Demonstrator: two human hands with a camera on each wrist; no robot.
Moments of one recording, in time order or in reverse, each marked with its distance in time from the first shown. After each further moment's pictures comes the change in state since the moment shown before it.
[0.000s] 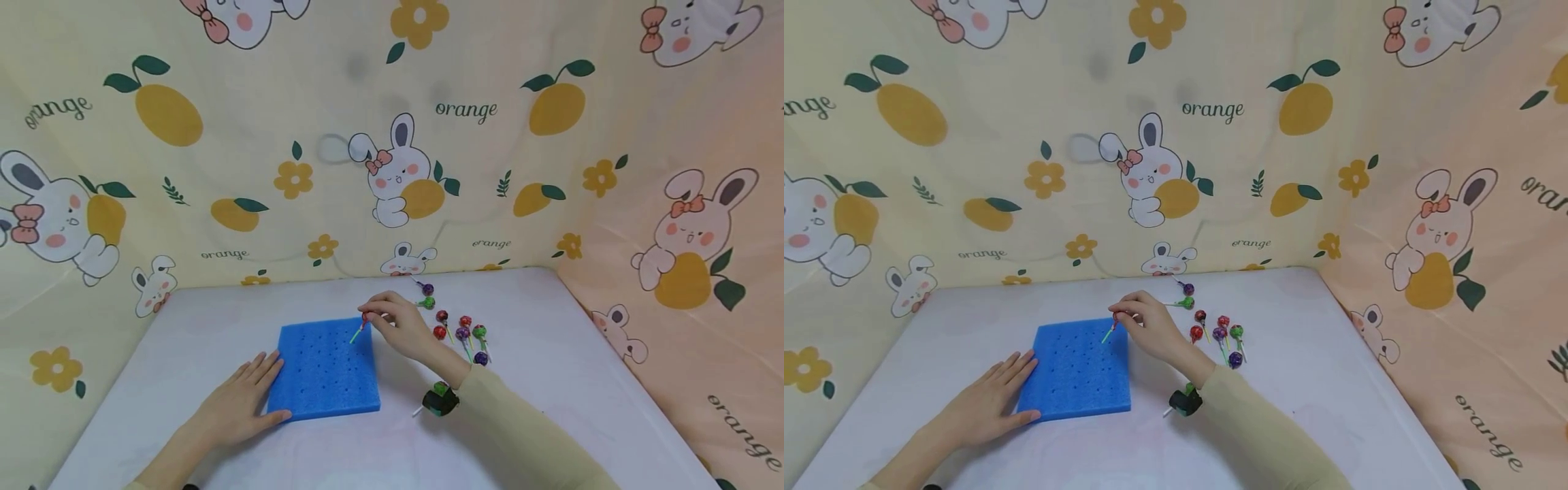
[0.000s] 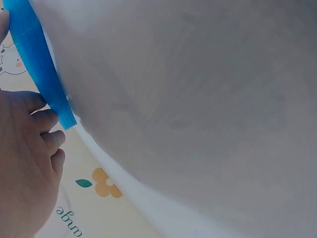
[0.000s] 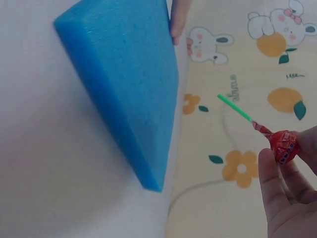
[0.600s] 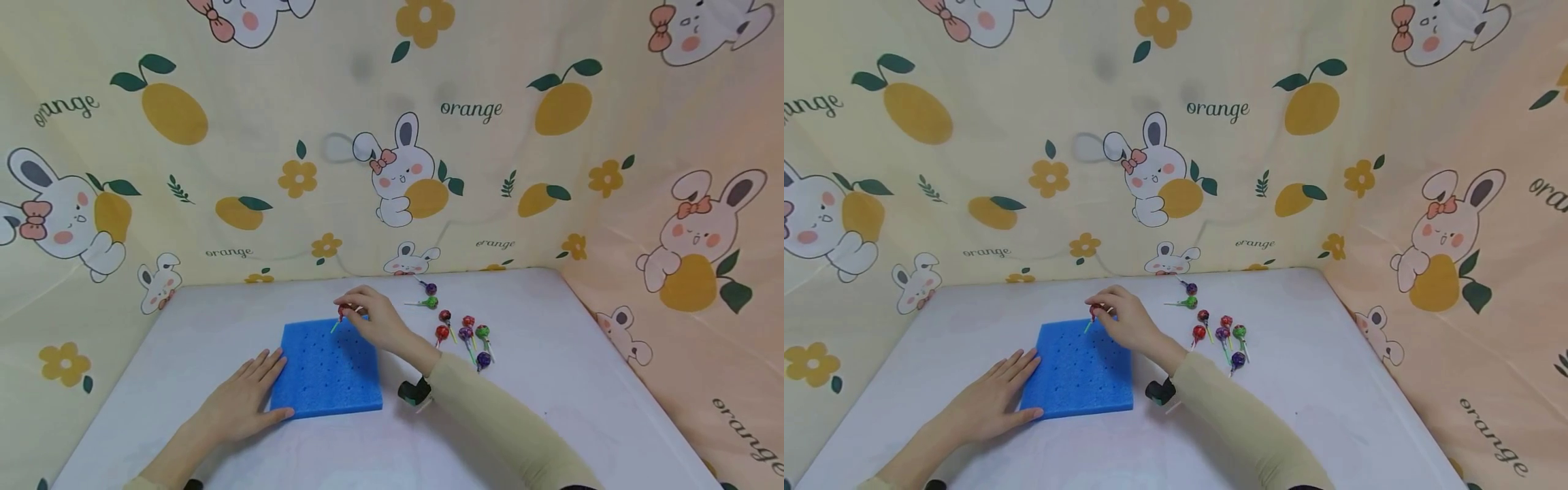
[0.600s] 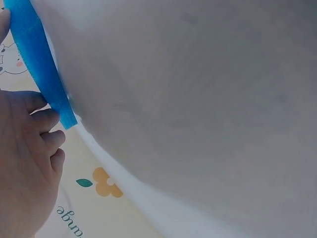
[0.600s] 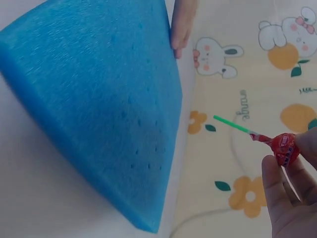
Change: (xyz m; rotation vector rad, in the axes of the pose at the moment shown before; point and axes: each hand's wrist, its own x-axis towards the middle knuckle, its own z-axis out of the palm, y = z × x) left_hand 0.001 -0.002 -0.001 -0.003 -0.028 -0.001; right_hand 0.036 -0.004 0.036 -0.023 -0.073 -0.010
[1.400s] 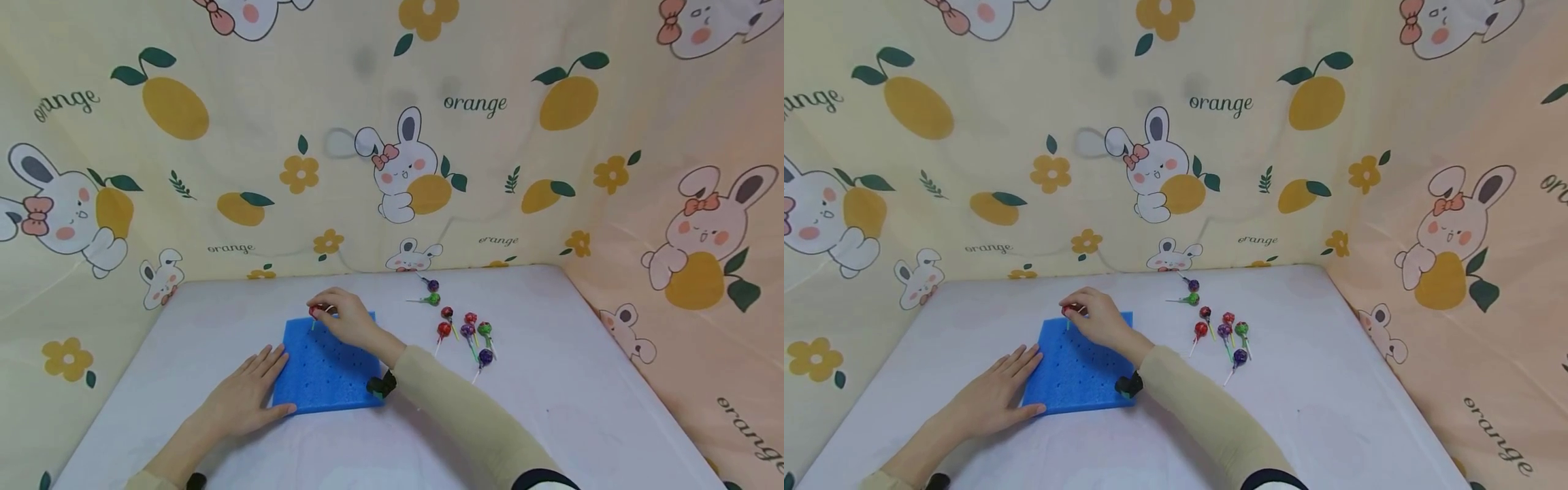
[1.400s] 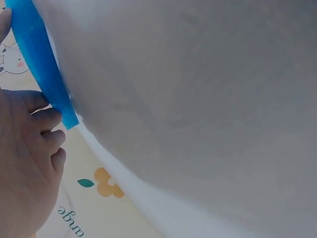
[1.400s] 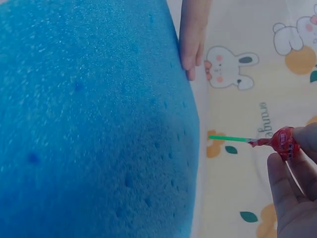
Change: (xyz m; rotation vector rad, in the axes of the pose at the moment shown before) left_hand 0.001 0.001 -0.002 0.006 -0.009 0.006; right_hand 0.031 0.003 0.053 -0.010 -0.073 0.071
